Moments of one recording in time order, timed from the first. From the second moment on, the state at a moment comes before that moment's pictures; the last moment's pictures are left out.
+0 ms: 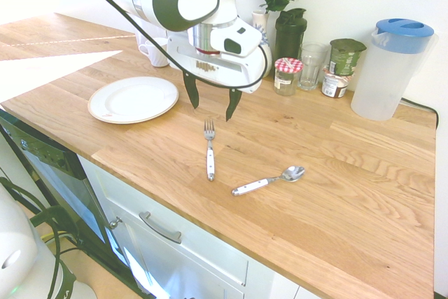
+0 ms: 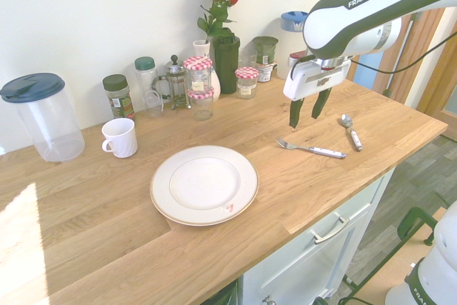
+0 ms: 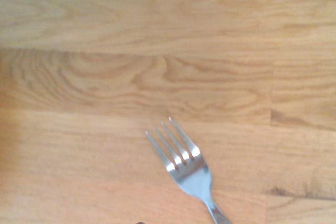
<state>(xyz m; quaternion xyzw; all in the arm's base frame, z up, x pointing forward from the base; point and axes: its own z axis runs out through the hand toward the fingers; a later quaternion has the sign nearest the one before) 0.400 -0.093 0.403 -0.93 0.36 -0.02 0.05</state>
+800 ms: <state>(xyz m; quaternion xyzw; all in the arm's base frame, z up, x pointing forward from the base) 0.346 -0.112 0.371 -0.97 0.24 -0.03 0.06</state>
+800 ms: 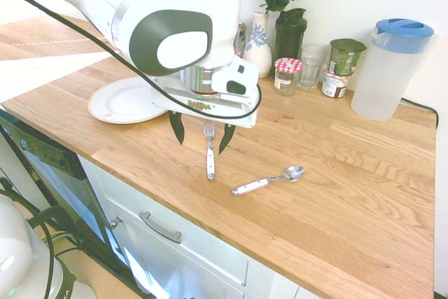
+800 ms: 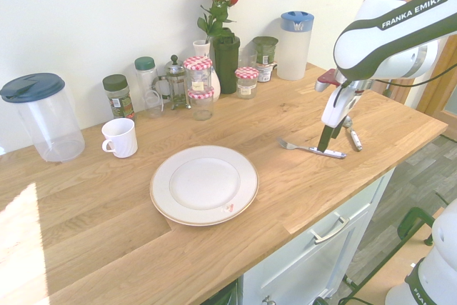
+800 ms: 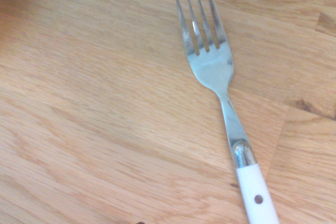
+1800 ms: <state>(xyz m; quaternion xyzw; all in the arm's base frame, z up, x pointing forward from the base) 0.356 -0.127 0.342 -0.98 0.21 -0.03 0.04</state>
